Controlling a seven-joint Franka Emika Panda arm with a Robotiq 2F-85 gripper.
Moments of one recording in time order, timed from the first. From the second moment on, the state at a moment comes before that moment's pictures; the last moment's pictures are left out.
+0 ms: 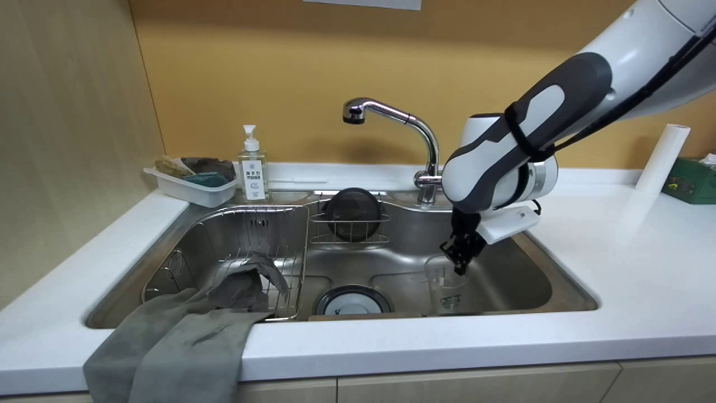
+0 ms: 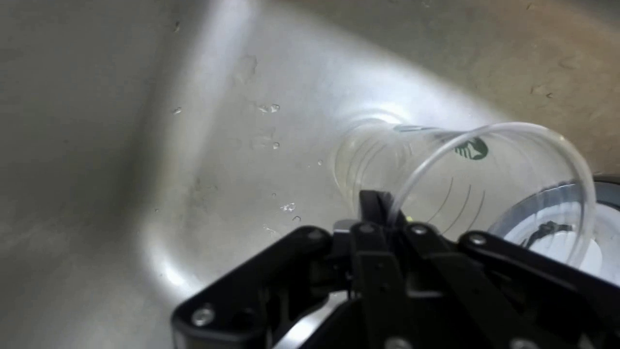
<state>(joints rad) 0.06 0.59 0.05 -1.89 -0.14 2.50 -0.18</state>
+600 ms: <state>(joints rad) 0.04 0.40 0.06 -1.89 0.05 2.31 -0.10</state>
